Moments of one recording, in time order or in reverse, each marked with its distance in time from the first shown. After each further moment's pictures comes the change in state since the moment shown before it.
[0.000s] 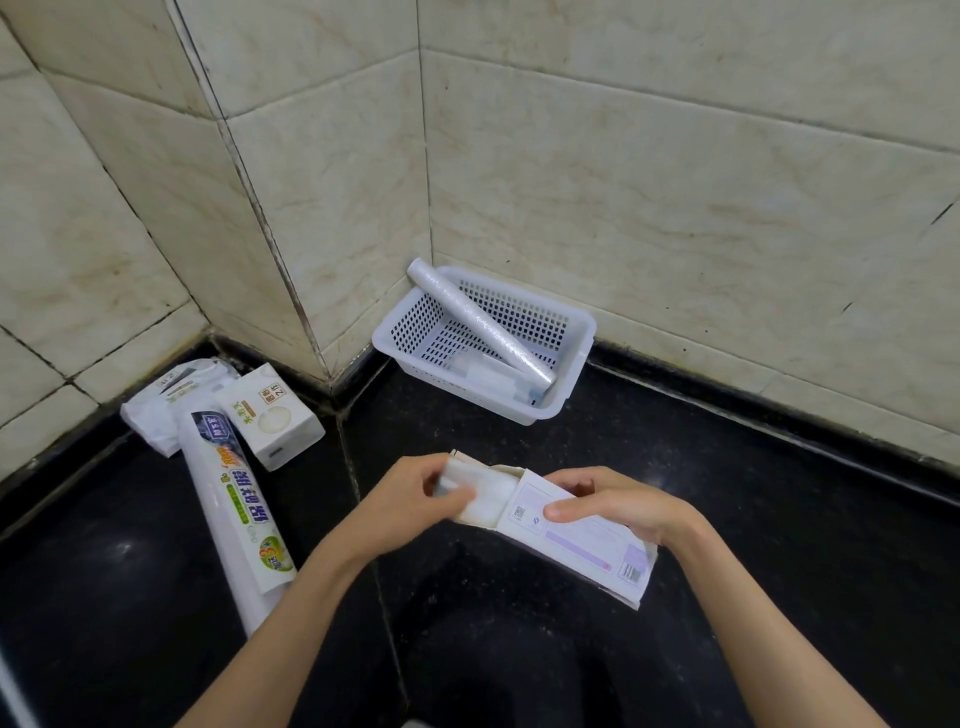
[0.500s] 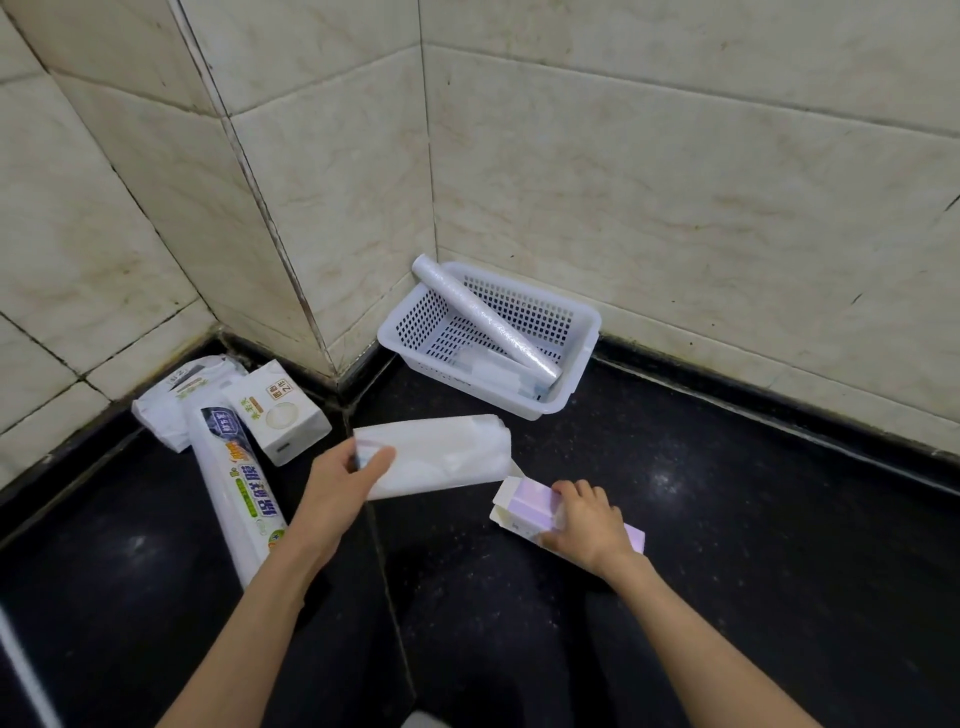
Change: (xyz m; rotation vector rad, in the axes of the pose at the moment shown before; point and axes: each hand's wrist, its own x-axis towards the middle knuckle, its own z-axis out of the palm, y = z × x) left_hand -0.007 -0.040 -0.026 -0.374 0.473 -0.138; right_hand 0.053 0.068 0.037 -0.785 0.589 0.247
